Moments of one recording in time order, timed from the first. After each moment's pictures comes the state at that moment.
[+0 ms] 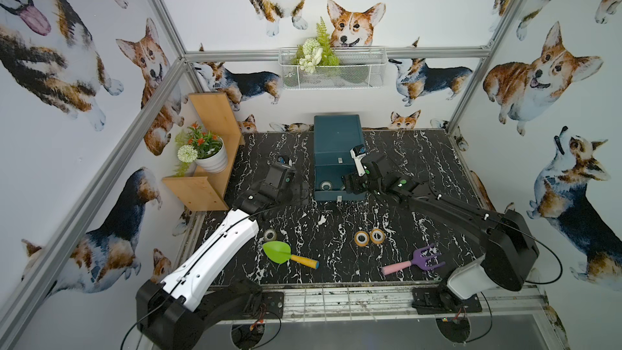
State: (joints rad) left arm -0.48 1.14 1.02 -0.72 -0.18 -0.41; right arm 0.68 1.48 1.13 -0.26 0.16 0.25
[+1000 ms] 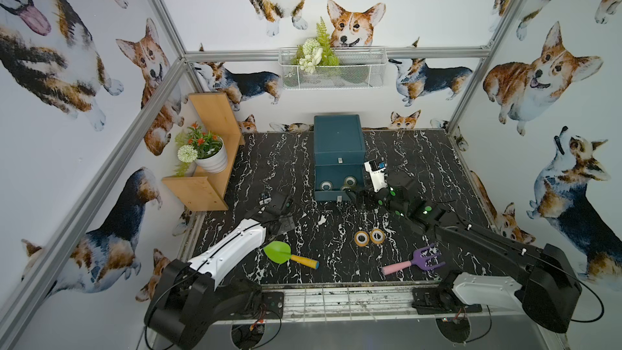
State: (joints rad) left arm -0.38 1.21 0.62 -0.65 -0.28 -0.78; right arm 0.68 1.19 0.79 -0.02 0.00 0.30
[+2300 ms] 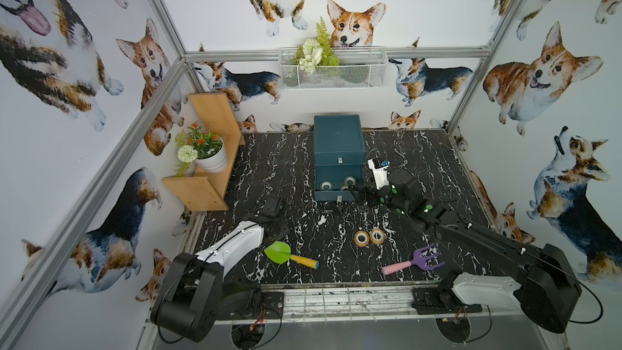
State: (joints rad) left arm -0.30 1.25 0.55 -0.54 -0.11 -0.80; right arm 0.65 1.20 0.80 -0.02 0.02 0.30
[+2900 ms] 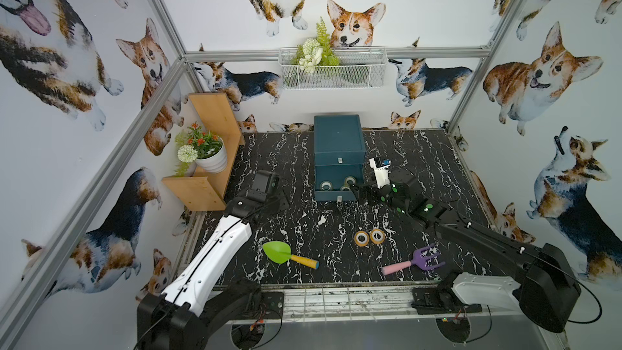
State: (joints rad) left arm -0.32 1.08 0.96 -0.78 -0.07 -0.68; right arm 0.63 1.21 0.79 -0.02 0.03 0.31
